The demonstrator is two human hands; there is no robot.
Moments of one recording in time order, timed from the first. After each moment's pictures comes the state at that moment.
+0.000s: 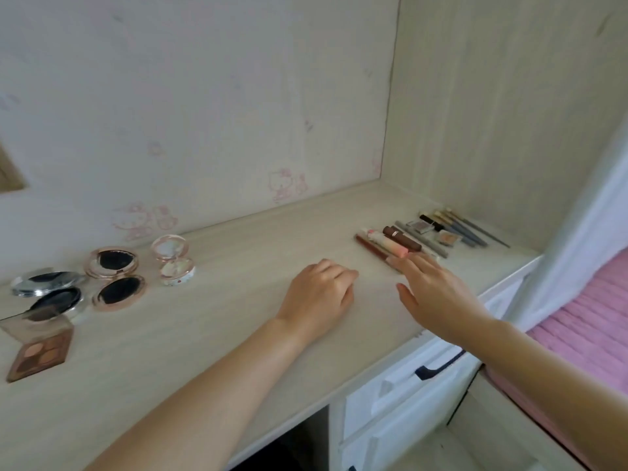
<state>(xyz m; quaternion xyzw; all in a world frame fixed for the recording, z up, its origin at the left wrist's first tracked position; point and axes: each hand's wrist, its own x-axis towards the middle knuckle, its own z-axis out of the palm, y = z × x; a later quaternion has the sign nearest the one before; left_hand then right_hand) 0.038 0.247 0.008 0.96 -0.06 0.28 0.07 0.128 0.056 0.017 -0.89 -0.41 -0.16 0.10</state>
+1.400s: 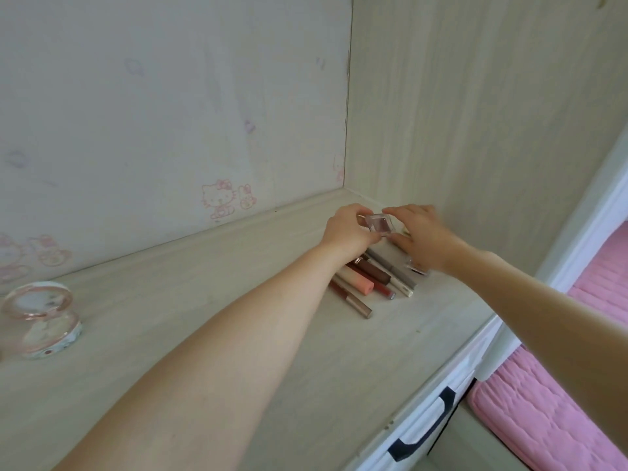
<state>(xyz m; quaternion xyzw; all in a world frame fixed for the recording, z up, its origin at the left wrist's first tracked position) 0.268 0.213 0.040 0.85 0.09 0.12 0.51 0.330 0.064 0.037 -0.92 -0.34 -0.12 0.14</state>
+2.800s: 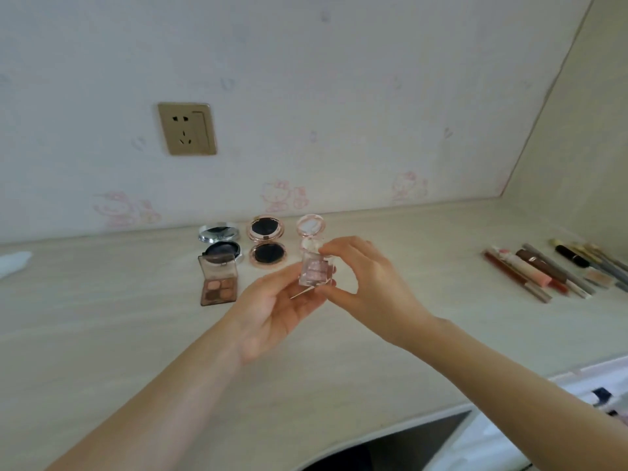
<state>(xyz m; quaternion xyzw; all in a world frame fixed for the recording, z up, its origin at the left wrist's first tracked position) -0.163 0.395 0.041 0.38 0.12 0.16 0.90 -0.038 0.270 0.060 -0.72 -0.60 -0.07 0.35</state>
